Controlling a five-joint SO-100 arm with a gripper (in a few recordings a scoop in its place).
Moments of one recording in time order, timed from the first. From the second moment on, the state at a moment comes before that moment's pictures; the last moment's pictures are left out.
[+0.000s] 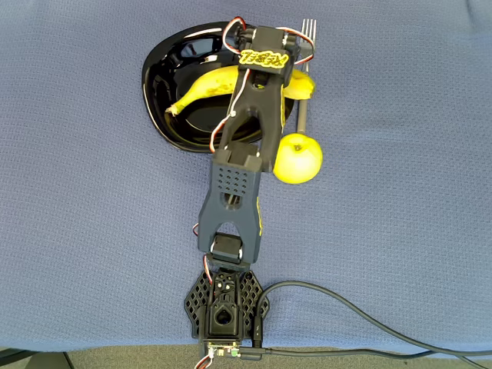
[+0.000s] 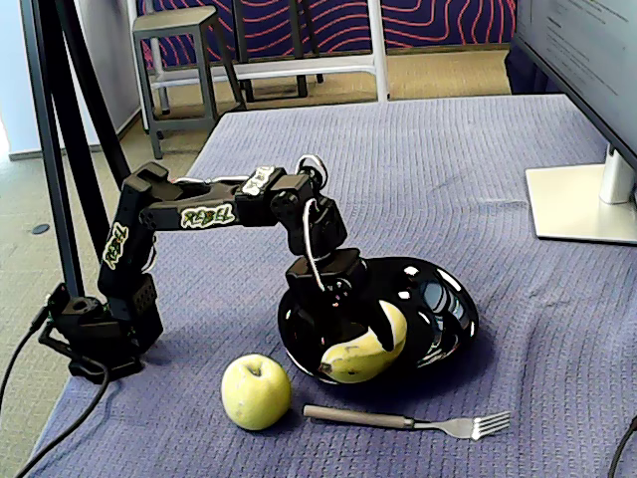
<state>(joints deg) 8.9 62.6 55.8 76.7 5.3</state>
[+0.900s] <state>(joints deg) 6.9 71.5 64.6 81.7 8.4</state>
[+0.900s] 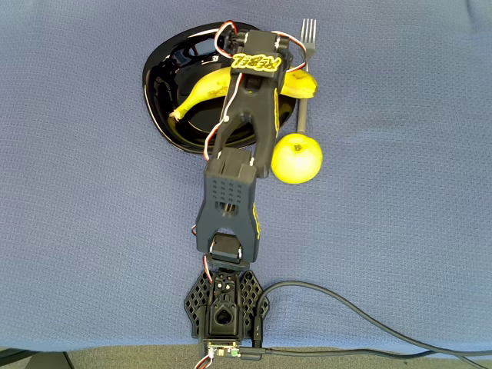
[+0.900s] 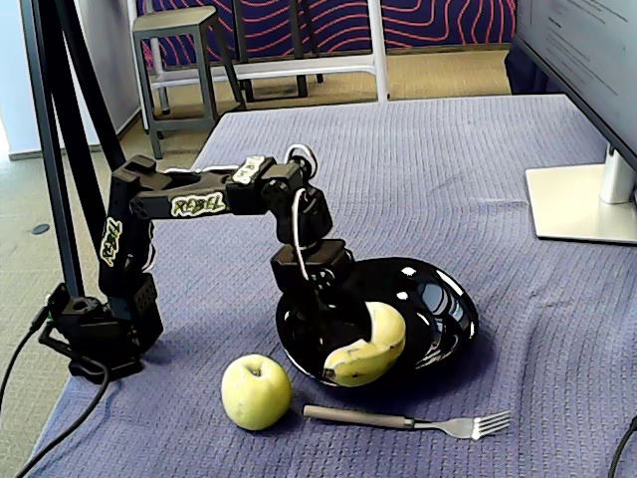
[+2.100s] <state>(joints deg) -3.9 142.0 126.7 73.7 1.2</state>
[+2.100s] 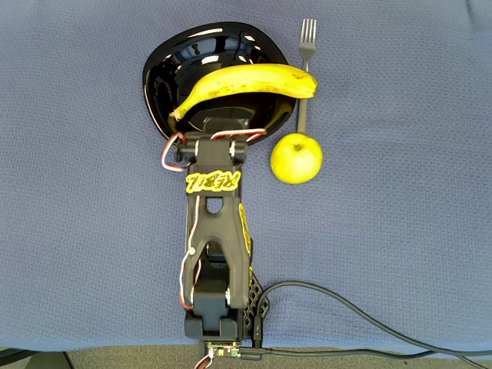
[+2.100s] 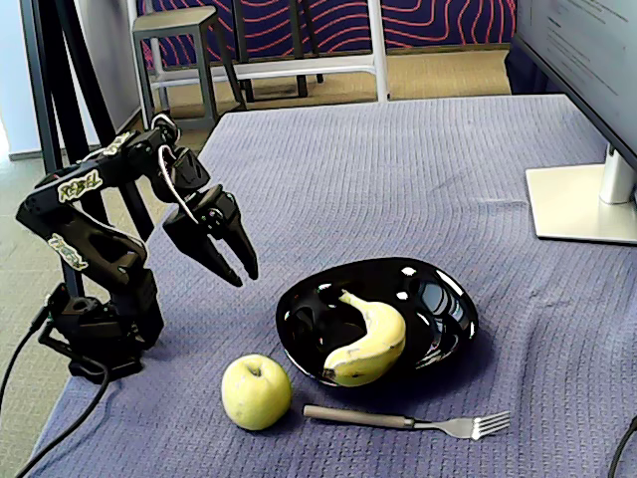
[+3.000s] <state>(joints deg) -12.0 174.6 160.6 63.4 -5.9</state>
